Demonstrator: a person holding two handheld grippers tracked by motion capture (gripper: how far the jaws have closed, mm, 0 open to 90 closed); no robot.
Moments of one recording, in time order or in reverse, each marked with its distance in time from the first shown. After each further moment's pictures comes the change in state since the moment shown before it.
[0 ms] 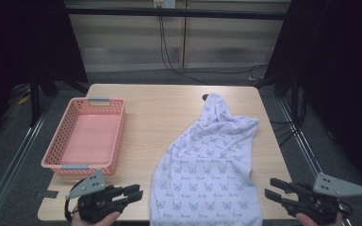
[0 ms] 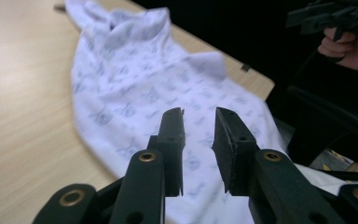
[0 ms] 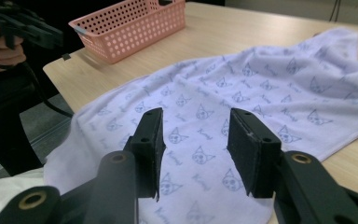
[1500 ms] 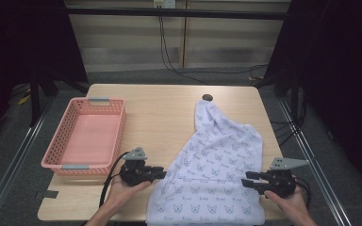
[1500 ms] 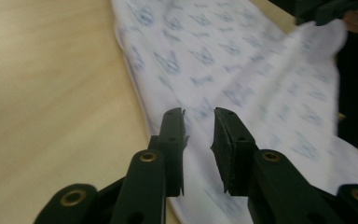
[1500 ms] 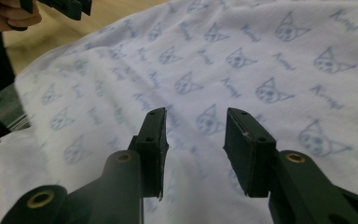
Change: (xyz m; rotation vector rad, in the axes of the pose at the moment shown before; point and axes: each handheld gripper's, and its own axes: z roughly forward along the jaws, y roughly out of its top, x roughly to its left) left arm 0.064 0.015 0.122 0.190 -0.035 0.027; right arm -0.058 -0.029 0.090 0.206 0.041 0.058
